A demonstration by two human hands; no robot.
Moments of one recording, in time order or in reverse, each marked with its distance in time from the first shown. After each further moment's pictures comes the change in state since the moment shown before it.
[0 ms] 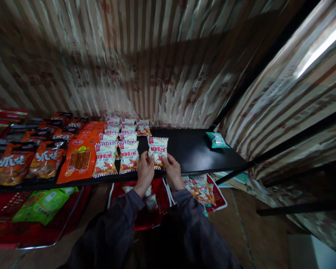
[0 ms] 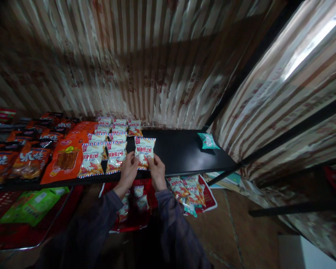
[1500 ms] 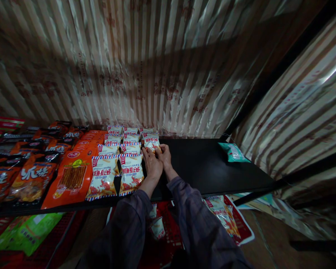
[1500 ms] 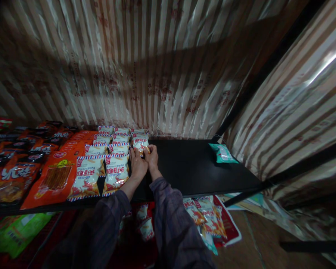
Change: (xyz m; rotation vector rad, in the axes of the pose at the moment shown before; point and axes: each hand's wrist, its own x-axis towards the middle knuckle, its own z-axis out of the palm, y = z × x) left_hand 0.098 -0.015 0.059 0.238 0.173 0.106; right_hand 0.155 0.061 0.043 -0.358 0.021 -0.287
